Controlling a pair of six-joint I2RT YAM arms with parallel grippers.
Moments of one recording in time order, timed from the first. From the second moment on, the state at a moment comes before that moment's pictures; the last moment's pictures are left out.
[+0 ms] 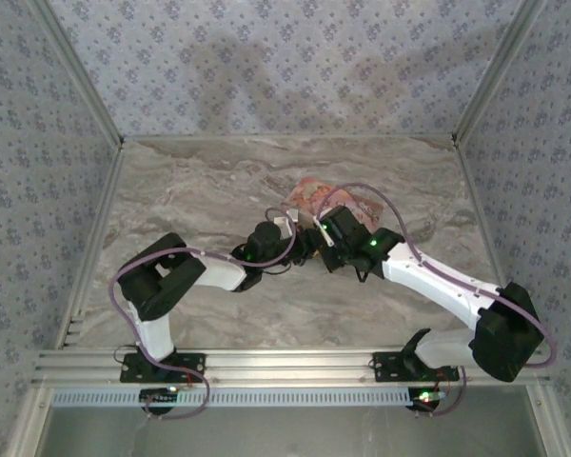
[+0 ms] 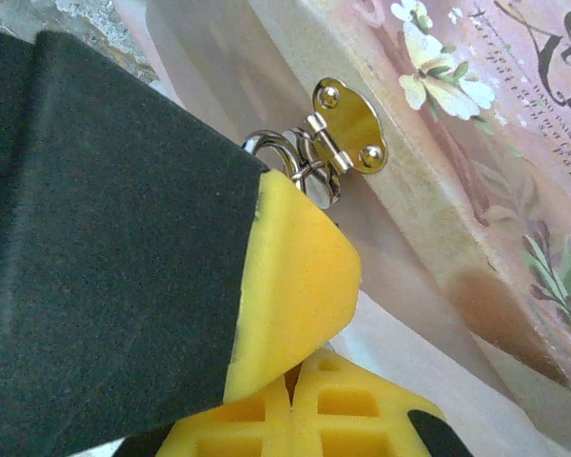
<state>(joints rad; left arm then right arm) -0.88 1.82 0.76 0.90 0.30 -1.45 0.75 1.29 0.93 -0.62 0.18 0.11</state>
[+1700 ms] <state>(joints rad) -0.59 1.53 0.99 -0.13 -0.07 -0.74 0.78 1.36 0.70 -0.32 0.00 0.14</state>
